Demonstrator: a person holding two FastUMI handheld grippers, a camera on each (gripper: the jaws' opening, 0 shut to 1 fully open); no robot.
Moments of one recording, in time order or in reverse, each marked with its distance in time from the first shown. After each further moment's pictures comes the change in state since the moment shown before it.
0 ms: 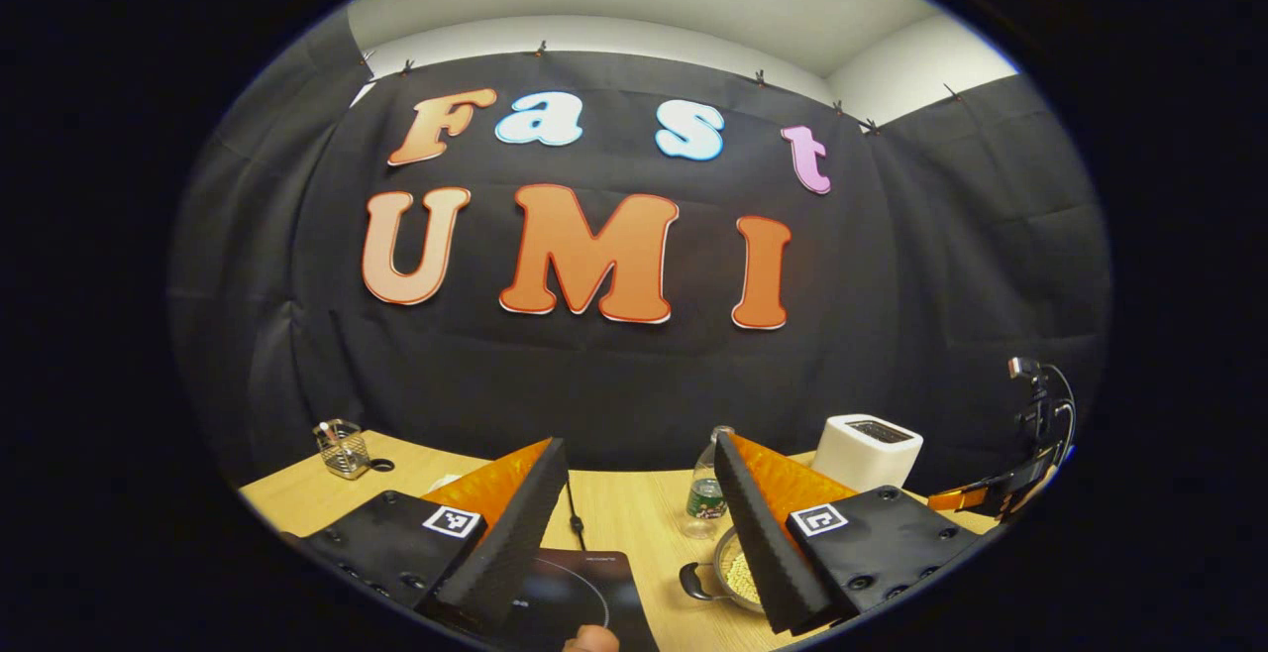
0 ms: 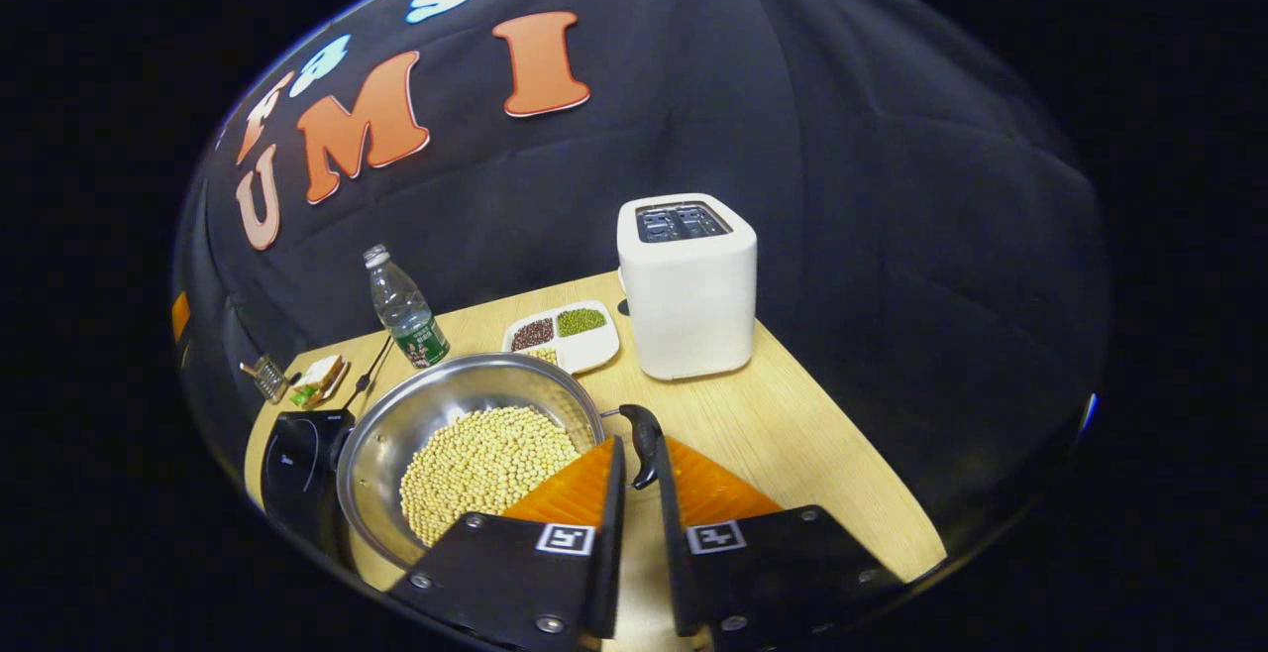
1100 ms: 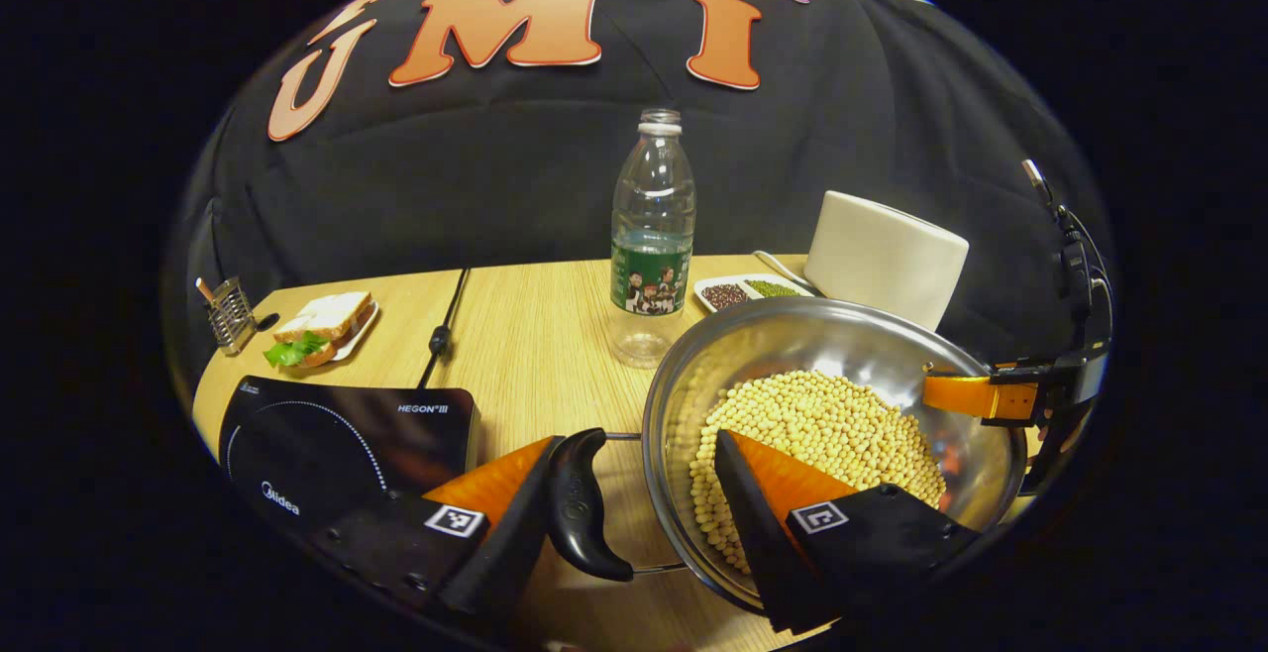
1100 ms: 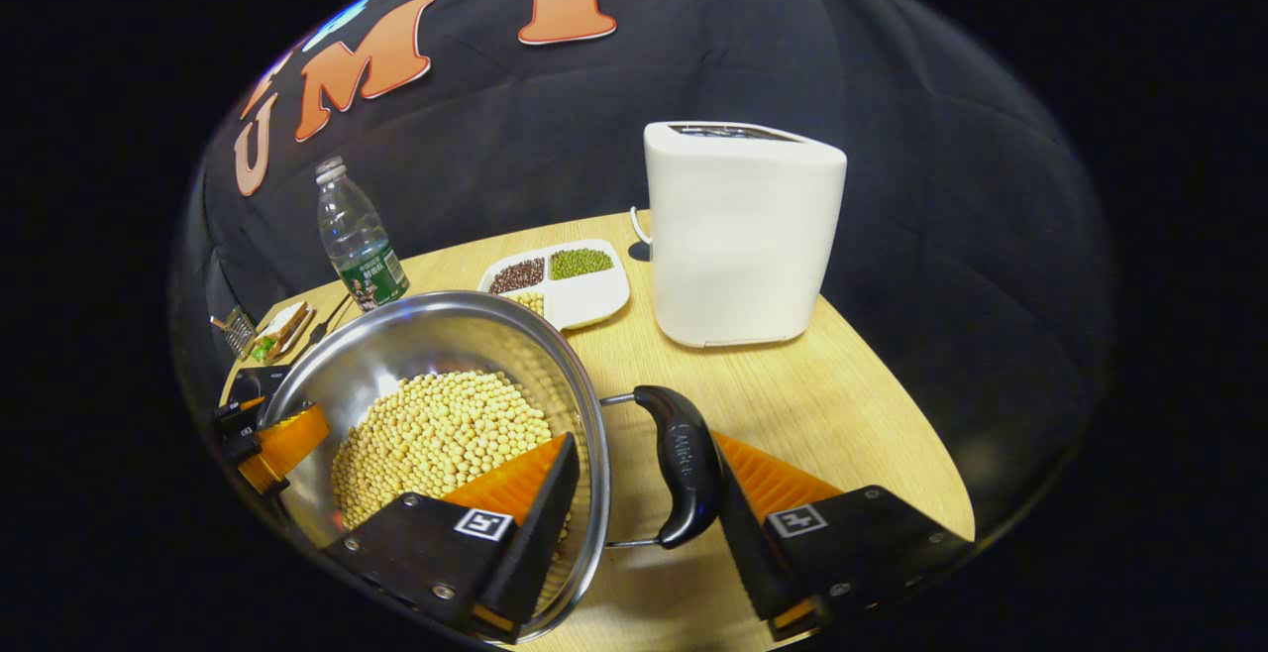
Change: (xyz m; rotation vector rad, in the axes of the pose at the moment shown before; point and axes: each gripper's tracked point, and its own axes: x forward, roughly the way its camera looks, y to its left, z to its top) left arm 0.074 -0.063 -0.253 0.029 0.539 -0.069; right arm 0.080 0.013 -0.052 -0.028 0.153 0.000
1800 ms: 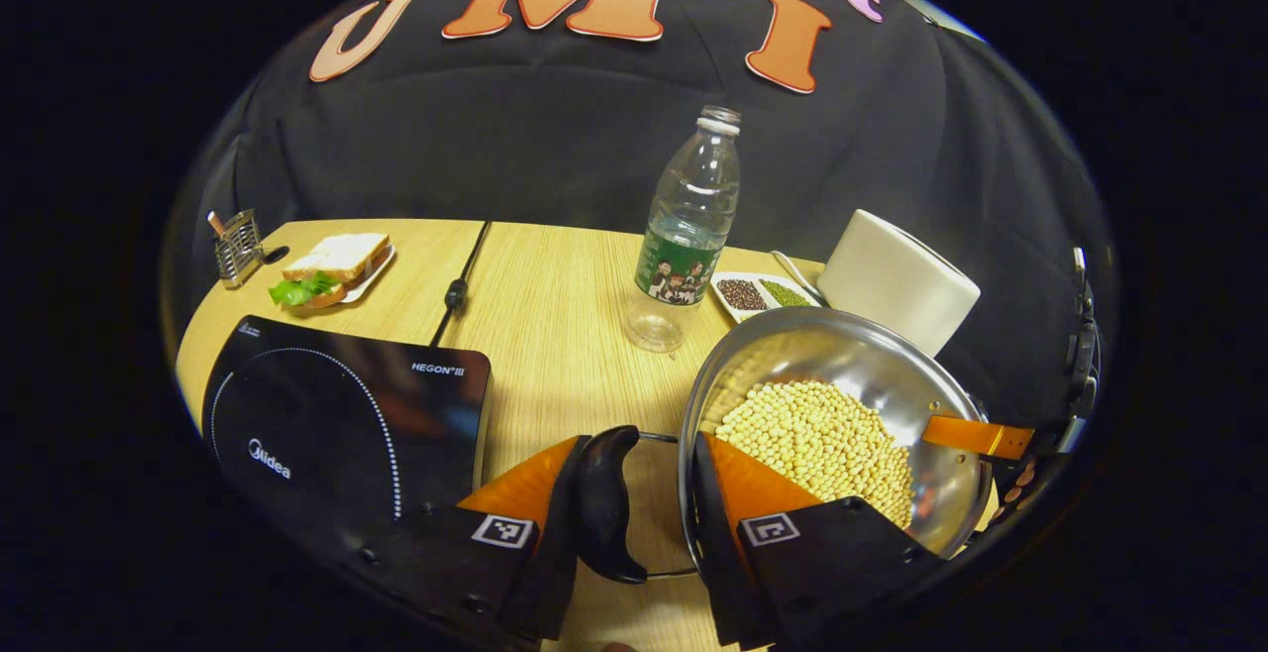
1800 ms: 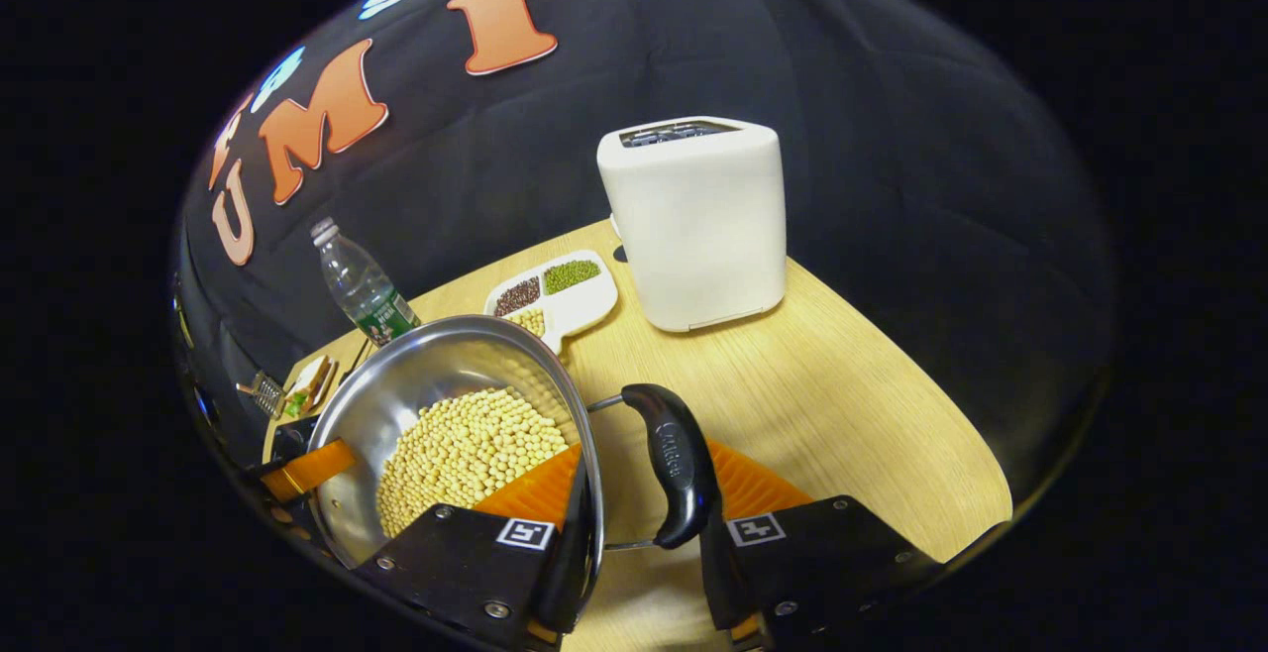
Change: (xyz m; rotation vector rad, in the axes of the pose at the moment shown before) left arm -0.020 0.003 0.009 -0.160 0.067 0.011; right arm -0.034 0.000 0.007 0.192 -0.018 0.032
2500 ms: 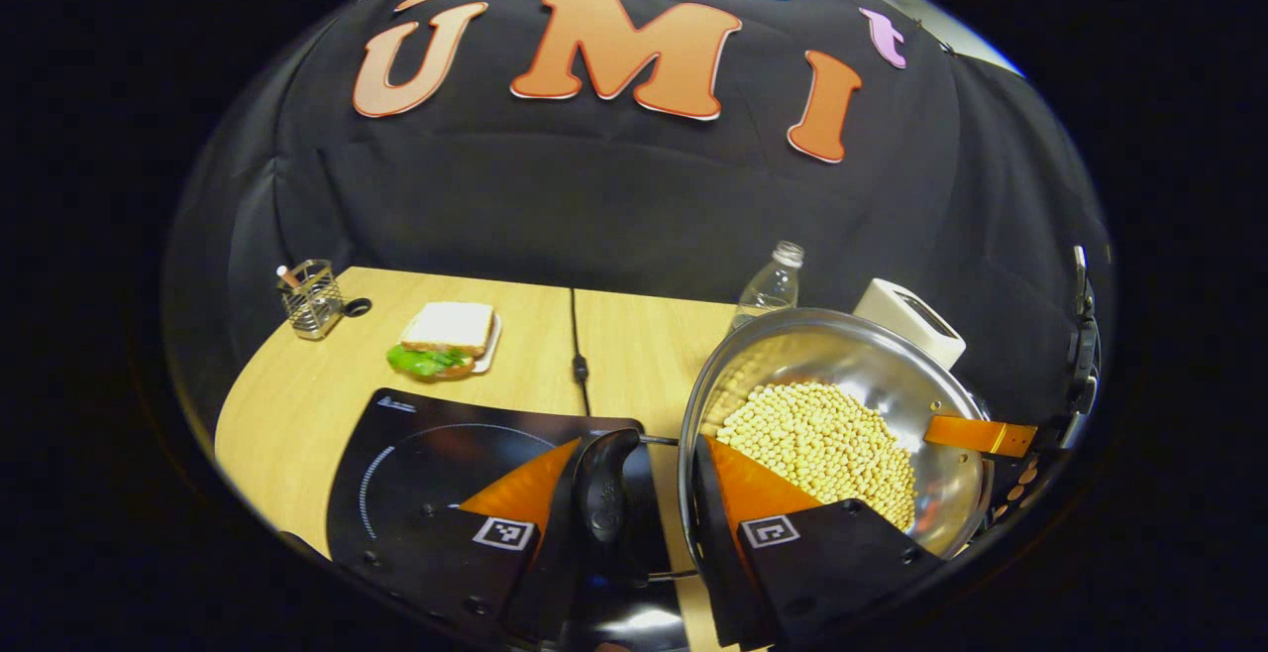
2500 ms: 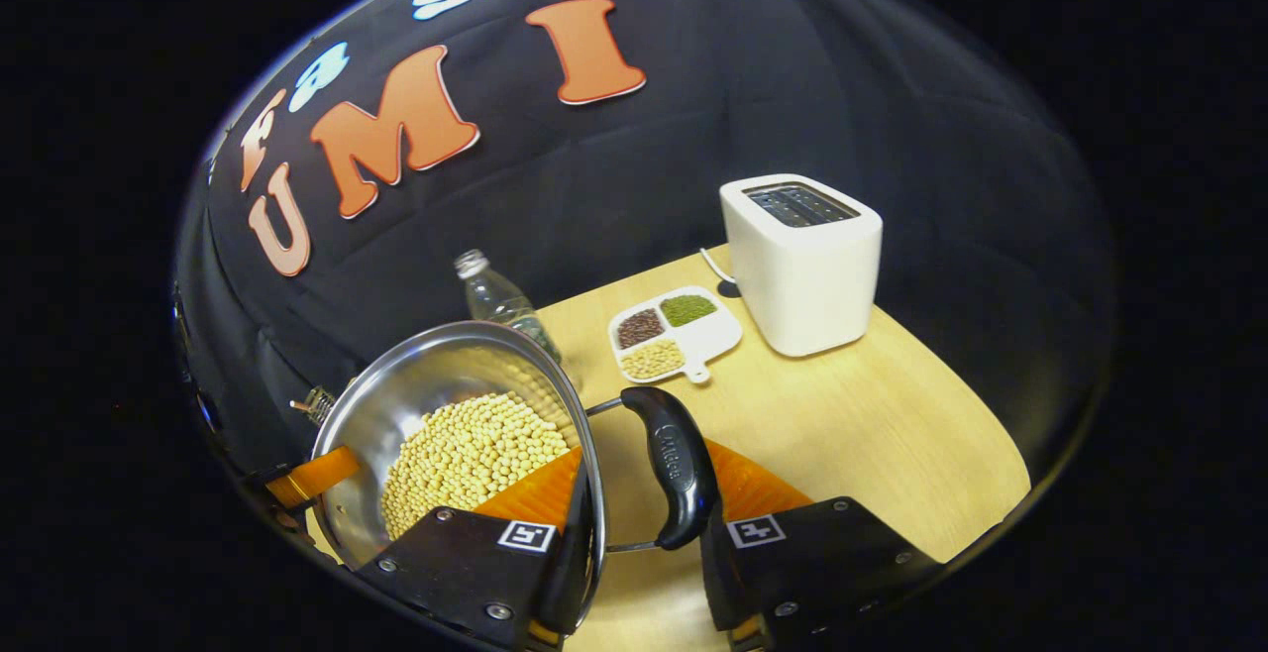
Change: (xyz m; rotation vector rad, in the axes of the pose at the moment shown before) left arm -0.118 0.119 0.077 -0.046 -0.066 0.061; right arm -0.074 0.149 0.020 -0.036 -0.037 0.096
